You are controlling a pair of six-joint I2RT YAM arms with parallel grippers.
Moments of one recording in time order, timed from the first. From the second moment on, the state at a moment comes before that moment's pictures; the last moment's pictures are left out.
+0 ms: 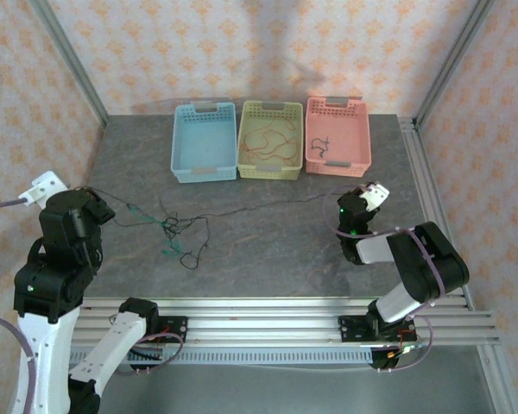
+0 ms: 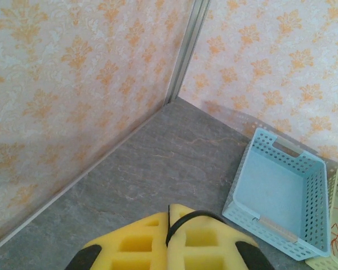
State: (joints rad) left arm -0.12 0.72 1.34 -1.07 -0.63 -0.53; right arm 0.33 1.55 0.39 0.90 0.75 0.54
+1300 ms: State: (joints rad) left arm -0.12 0.86 0.74 -0.55 -0.18 -0.62; right arm 0.35 1.50 0.40 0.87 0.56 0.52
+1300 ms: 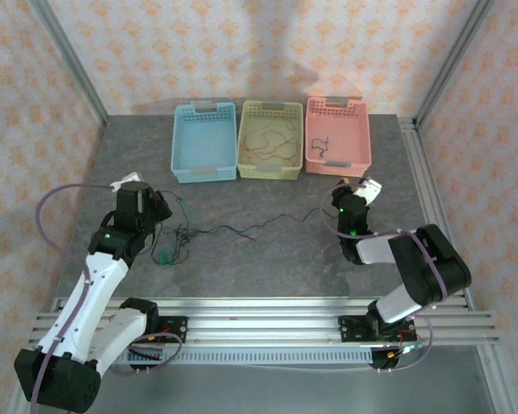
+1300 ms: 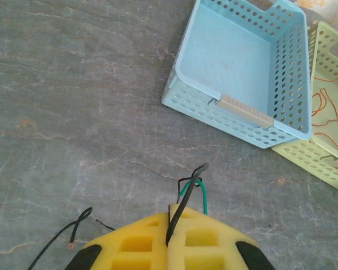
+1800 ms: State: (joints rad) left arm -0.12 0.78 0.45 -0.22 -0.15 -0.63; right arm 0.47 1.53 0.86 0.31 -0.02 0.23
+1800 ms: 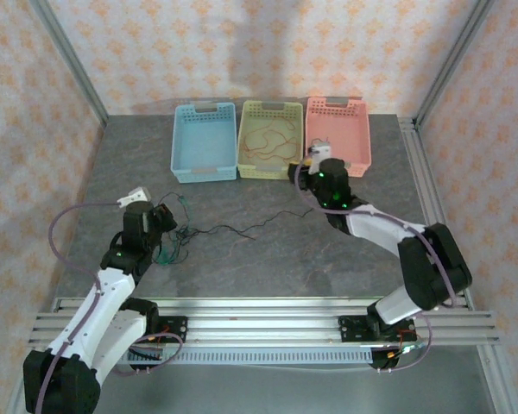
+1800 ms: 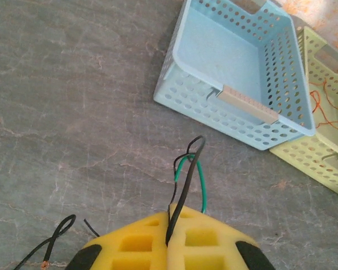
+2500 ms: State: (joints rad) left arm -0.12 0.77 0.42 -0.17 -0.18 -0.68; right arm 0.53 1.92 1.33 -0.61 -0.06 -0.20
